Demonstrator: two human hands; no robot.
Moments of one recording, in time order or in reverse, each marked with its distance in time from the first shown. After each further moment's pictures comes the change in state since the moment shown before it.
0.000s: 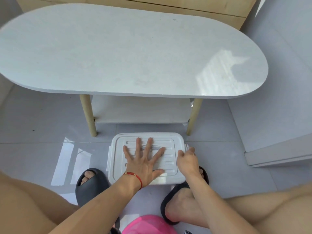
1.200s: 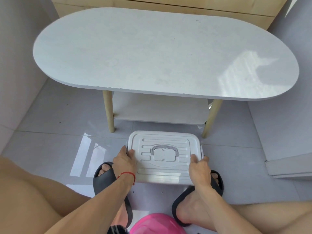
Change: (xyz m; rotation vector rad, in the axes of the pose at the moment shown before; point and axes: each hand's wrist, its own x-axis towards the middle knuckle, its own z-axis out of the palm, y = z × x) left_hand -0.030 -0.067 0.004 -0.877 0.433 -0.911; right_hand -0.021 0.006 0.019 0.131 0.001 0.125
